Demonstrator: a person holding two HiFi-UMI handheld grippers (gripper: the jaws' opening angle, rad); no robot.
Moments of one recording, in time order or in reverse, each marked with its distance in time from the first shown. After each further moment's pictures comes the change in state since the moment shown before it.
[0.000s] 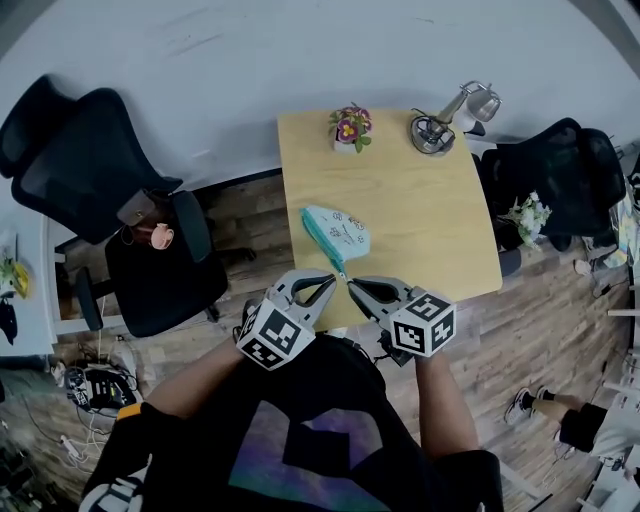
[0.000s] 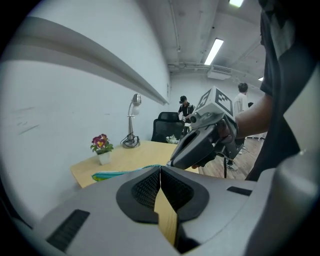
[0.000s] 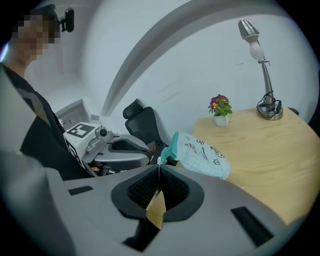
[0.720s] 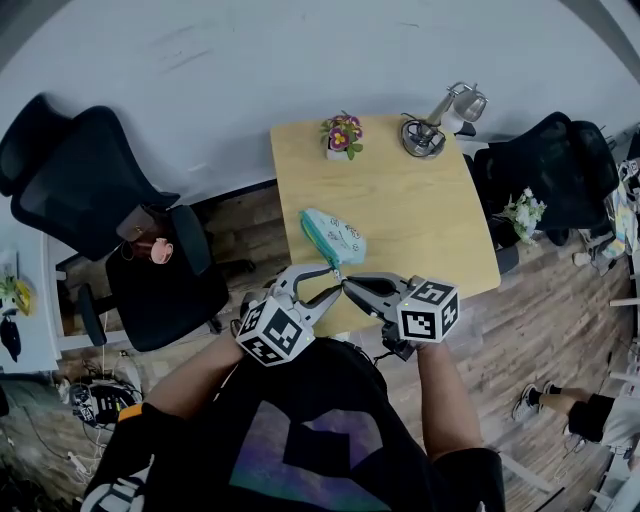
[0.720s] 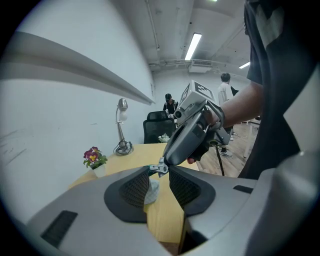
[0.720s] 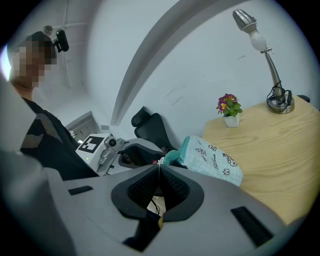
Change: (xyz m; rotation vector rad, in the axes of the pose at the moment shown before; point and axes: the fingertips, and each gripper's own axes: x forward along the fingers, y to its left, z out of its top) left arm 0.005 0.001 0.015 0.199 -0.007 -0.074; right arm -0.001 0.012 0.026 0.063 -0.051 0.146
